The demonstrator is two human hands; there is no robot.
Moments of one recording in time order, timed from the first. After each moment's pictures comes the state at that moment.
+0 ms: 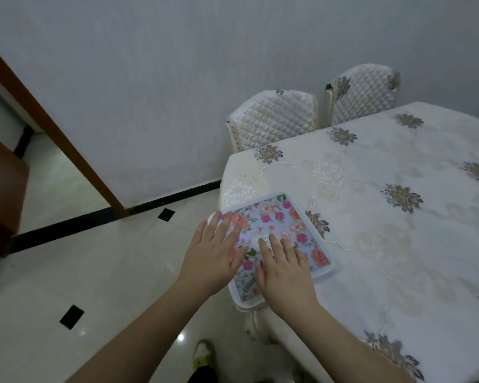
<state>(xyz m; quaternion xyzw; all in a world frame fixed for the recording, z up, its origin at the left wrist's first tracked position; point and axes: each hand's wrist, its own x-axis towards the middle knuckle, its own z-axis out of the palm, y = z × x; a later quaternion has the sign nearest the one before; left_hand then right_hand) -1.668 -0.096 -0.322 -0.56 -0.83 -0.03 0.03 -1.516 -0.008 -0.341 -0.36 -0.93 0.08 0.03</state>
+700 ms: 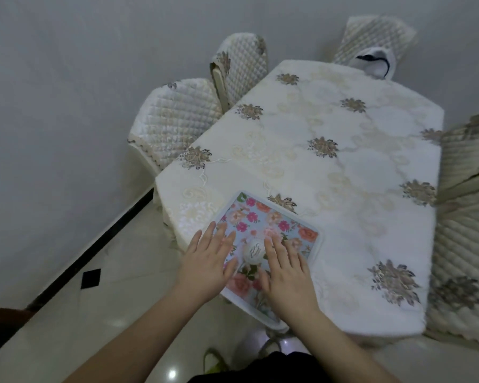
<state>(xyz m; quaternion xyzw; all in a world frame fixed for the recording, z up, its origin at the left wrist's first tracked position) -1.808 -0.009 -0.390 -0.79 -0.61 -0.02 -0.02 -1.607 -0.027 -0.389 -0.64 -0.77 0.05 0.07</state>
